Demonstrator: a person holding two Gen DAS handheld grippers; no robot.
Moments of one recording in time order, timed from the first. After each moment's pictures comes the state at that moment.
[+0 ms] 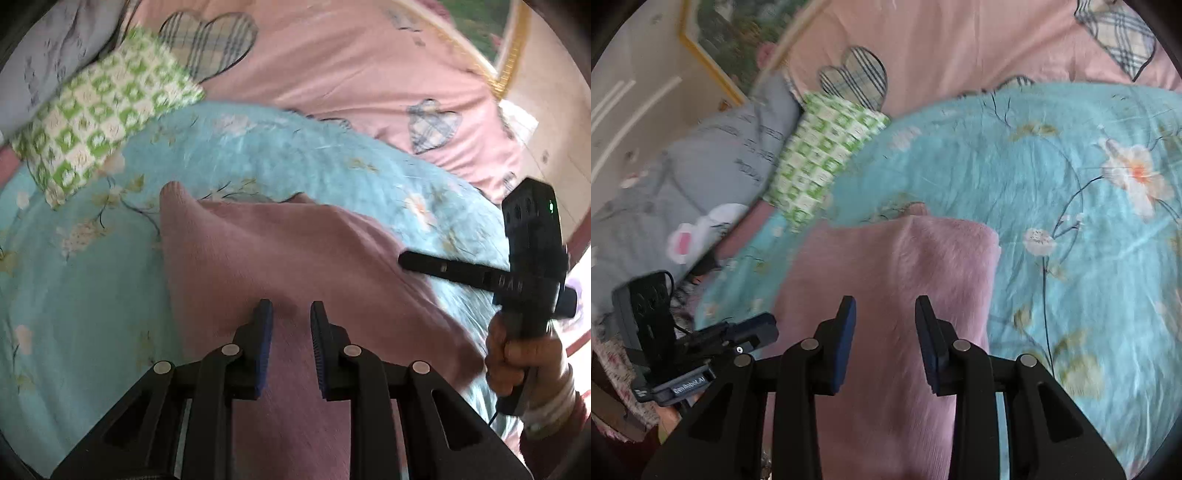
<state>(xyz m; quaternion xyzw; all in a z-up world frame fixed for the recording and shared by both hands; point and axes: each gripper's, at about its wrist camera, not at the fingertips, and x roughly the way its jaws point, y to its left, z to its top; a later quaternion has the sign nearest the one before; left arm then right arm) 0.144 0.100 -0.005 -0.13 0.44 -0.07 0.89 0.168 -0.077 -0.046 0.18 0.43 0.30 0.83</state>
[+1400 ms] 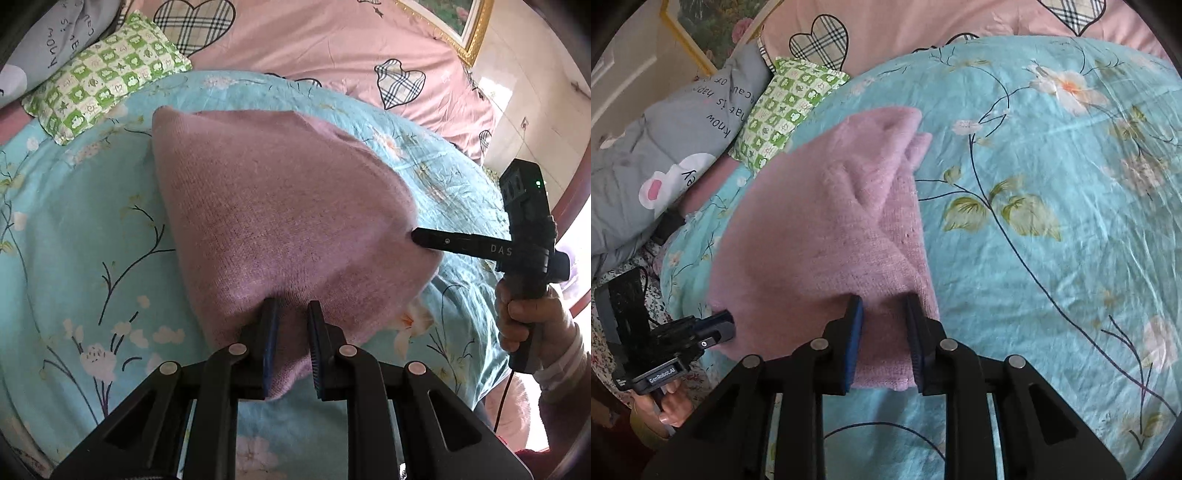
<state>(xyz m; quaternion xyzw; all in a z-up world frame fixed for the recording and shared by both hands) 0.015 0.061 -0.047 -0.10 0.44 -0.10 0.89 0.058 -0.106 -0.092 0.14 0.44 0.25 0.85</state>
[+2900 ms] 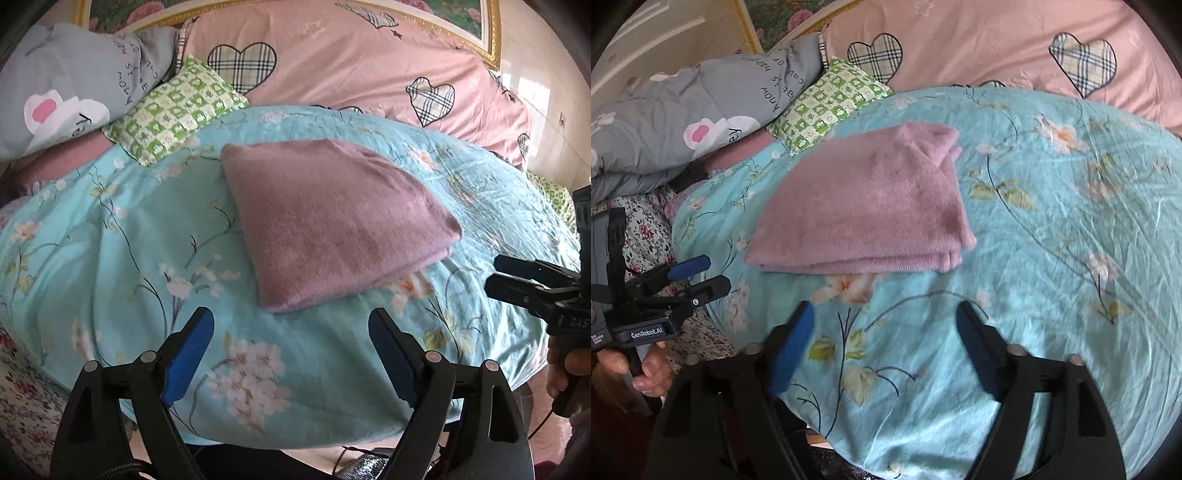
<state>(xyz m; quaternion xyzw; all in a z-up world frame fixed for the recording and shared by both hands) -0.070 0.050 -0.009 -0.03 0.40 0.03 0.92 -0.058 -0.101 -0.058 0.05 0.38 0.26 0.89</state>
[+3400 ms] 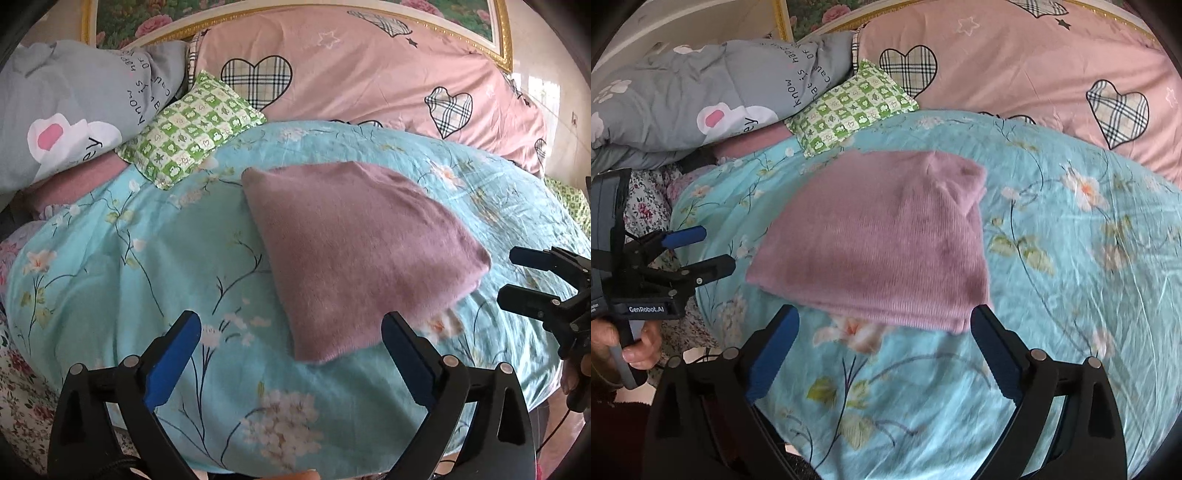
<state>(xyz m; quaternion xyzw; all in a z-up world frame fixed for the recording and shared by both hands) -0.040 0.065 0.007 -0.01 0.38 0.06 0.92 -0.030 -0.071 -0.035 -0.01 0.35 0.28 0.89</state>
